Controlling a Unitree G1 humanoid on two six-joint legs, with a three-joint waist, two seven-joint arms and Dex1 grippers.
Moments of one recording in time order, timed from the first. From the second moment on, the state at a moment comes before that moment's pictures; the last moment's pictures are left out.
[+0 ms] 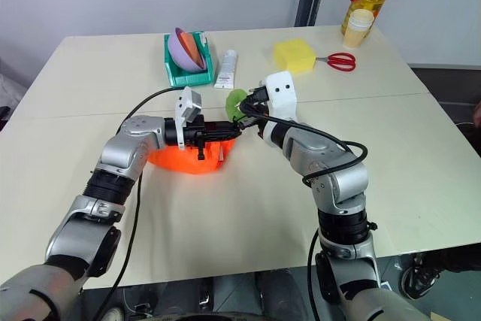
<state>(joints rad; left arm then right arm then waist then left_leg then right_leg) -0.76 0.36 -0.14 0.38 -0.34 0.31 -1.18 -0.60 -0.18 0.00 -0.40 0.41 1.04 0.17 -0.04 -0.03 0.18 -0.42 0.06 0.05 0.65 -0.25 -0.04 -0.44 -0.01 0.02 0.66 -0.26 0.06</state>
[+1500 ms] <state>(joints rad) -0.45 0.66 -0.13 -0.05 -0.35 0.51 -1.19 -0.51 -0.34 0.02 -0.41 0.41 1.05 0.23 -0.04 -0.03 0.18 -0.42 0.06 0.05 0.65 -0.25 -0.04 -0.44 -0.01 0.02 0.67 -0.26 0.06</state>
